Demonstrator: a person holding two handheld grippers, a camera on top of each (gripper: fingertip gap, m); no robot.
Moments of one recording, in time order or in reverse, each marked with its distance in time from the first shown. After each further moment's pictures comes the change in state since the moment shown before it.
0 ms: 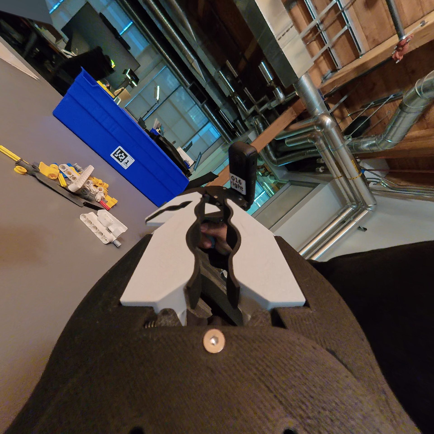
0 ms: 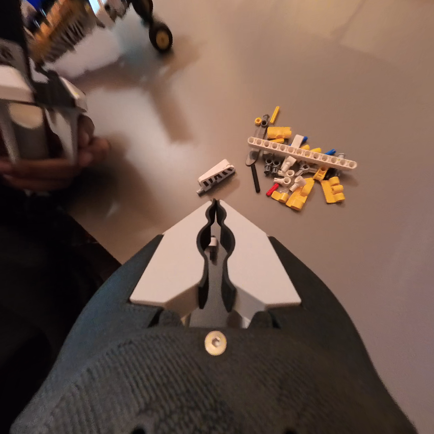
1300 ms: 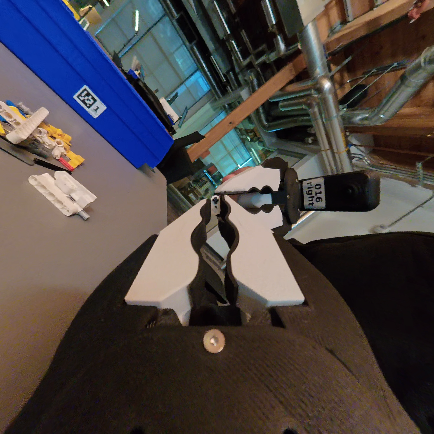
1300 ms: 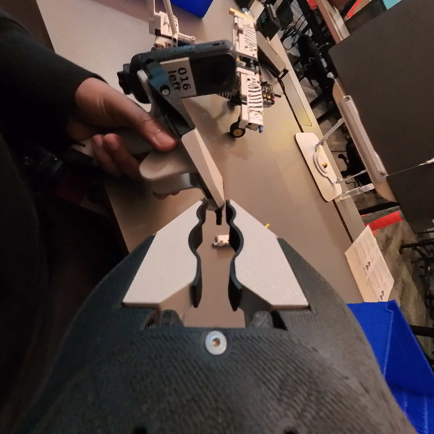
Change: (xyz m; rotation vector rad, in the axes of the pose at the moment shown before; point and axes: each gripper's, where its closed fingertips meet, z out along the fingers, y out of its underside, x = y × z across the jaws) left arm 0.008 0.033 0.012 -0.190 0.045 -0.105; right arm -0.097 -0.049 -0.036 0.177 0.108 -0.831
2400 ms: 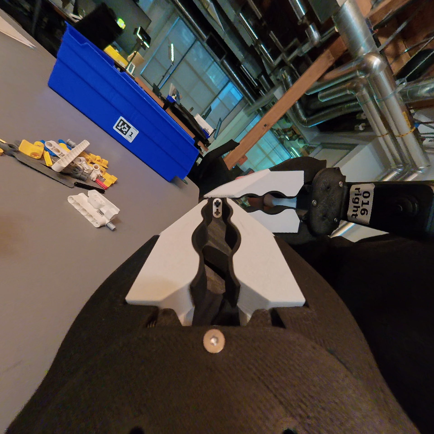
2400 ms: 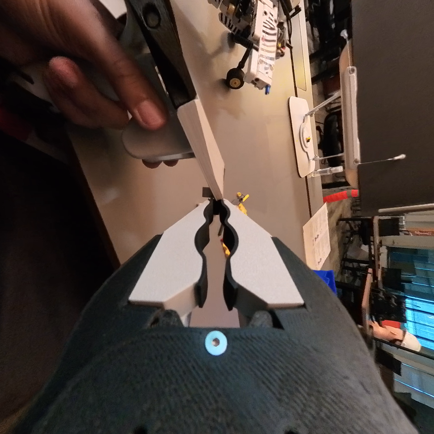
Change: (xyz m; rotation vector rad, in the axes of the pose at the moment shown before) left arm -0.007 -0.001 0.004 0.037 -0.156 0.186; right arm 0.004 0.024 0.001 -0.249 0.085 -0.219
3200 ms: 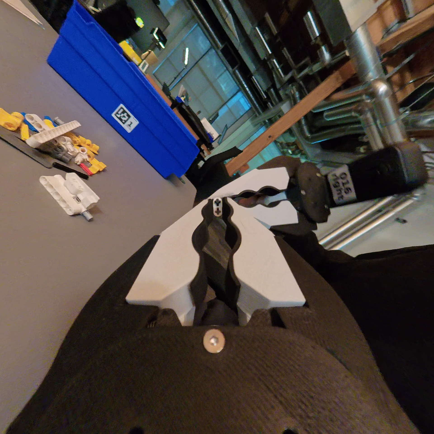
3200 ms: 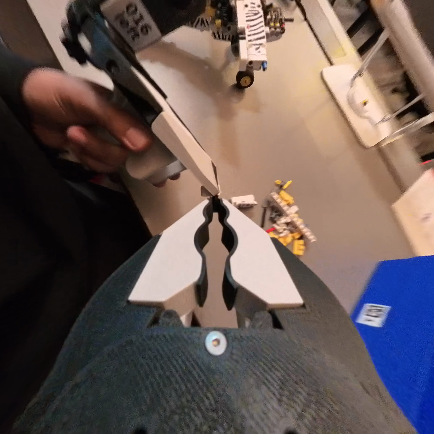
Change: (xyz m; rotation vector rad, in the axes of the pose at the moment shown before) left arm 0.006 0.009 0.016 0.027 -0.040 -0.101; right arm -0.006 0.015 -0.014 0.113 -0.205 0.384
